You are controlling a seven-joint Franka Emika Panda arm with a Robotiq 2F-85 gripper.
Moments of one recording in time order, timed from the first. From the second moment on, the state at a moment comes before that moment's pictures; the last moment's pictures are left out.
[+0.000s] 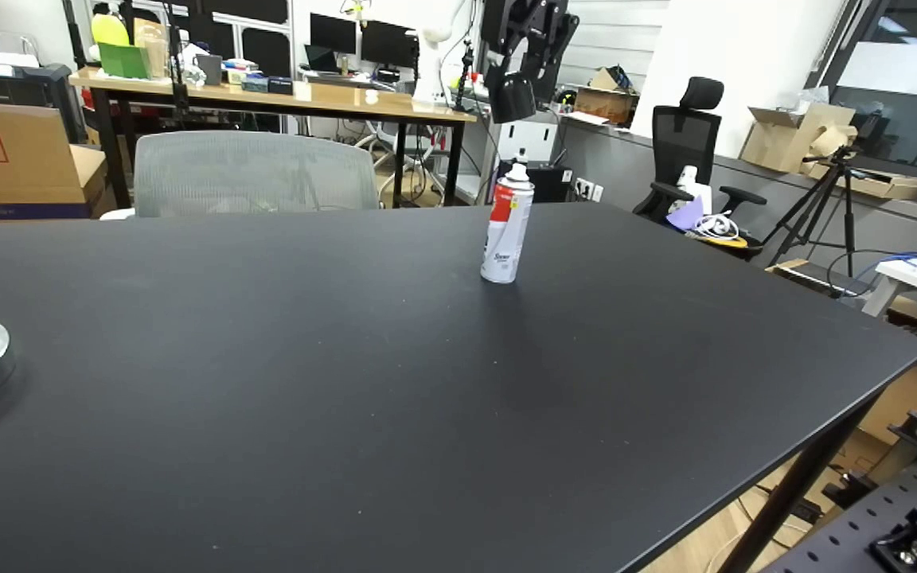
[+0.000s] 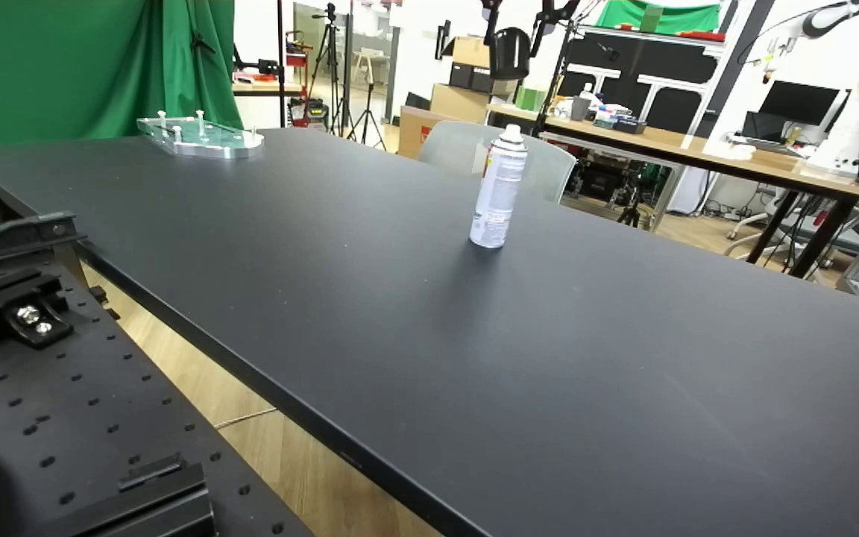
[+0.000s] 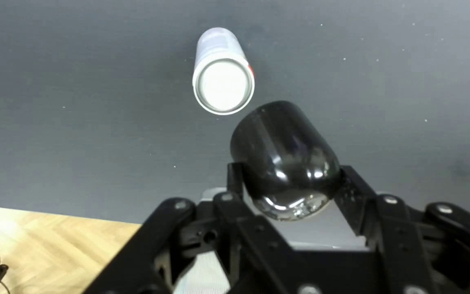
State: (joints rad) arm -0.07 0.10 0.02 -2.10 0.22 2.36 -0.51
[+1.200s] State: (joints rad) arm -0.12 0.00 -0.07 -2.56 0.75 2.77 -0.89
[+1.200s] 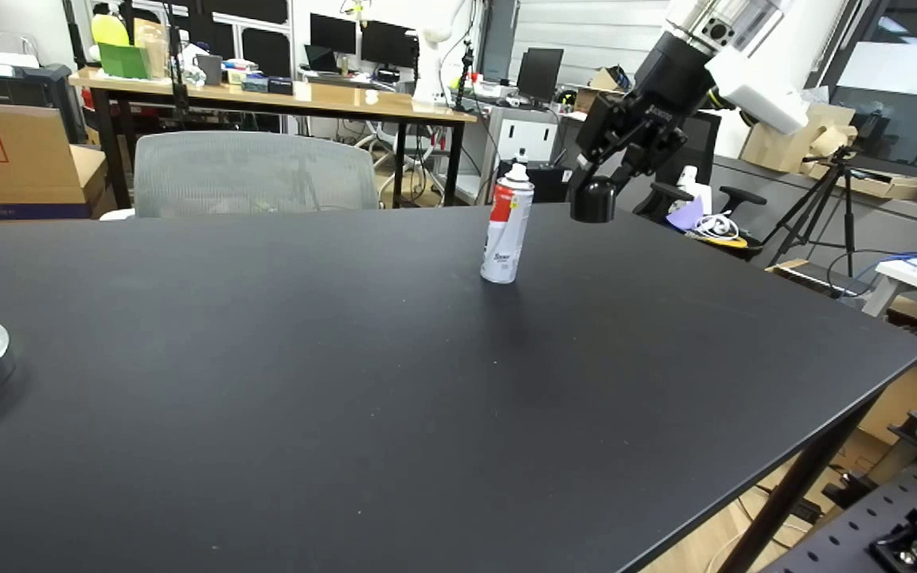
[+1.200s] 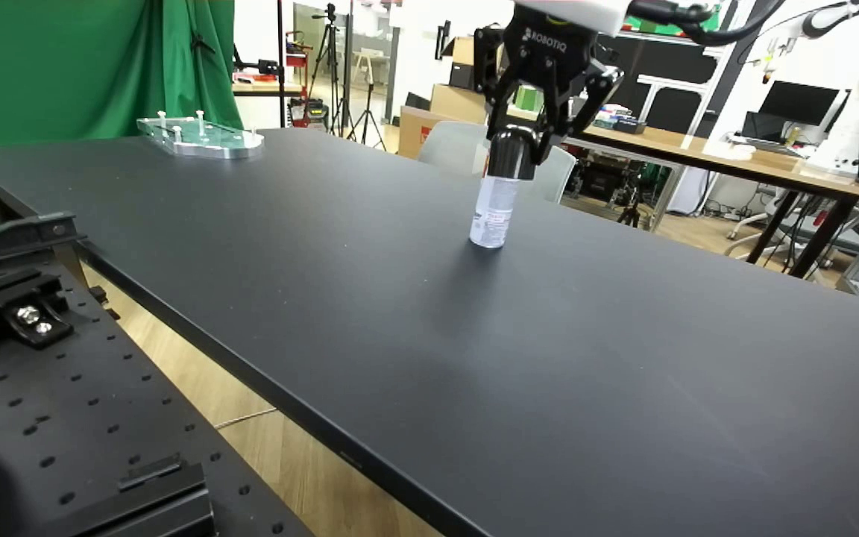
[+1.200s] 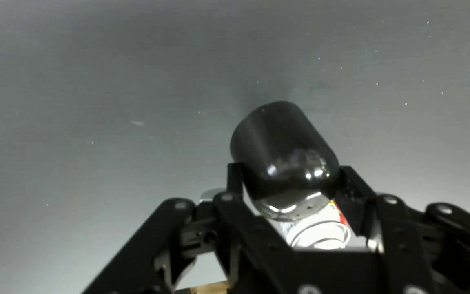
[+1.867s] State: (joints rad) arm -0.17 0.18 -0.08 -2.44 0.94 2.77 -1.07
